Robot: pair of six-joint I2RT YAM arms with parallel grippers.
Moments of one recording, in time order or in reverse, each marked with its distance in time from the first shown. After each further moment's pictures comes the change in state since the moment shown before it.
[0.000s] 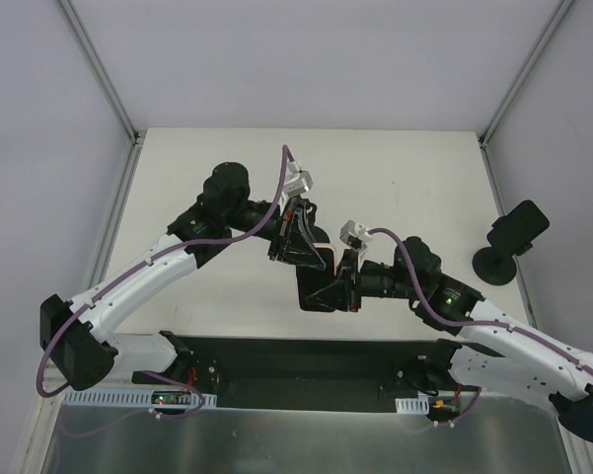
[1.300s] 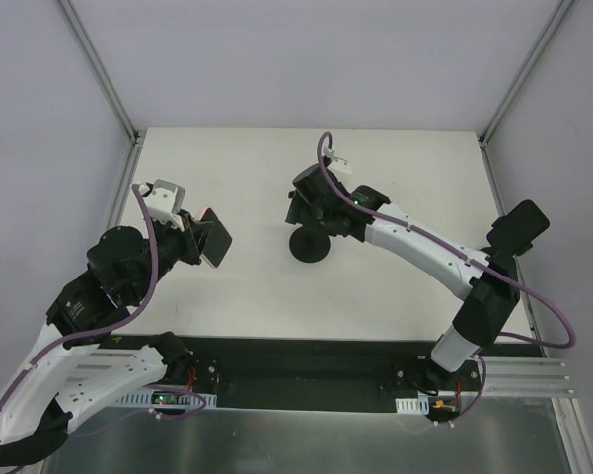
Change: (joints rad) left arm -0.029 -0.620 -0.024 -0.642 -1.443 0.312; right arm -0.064 0.818 0.858 -0.710 0.863 0.549
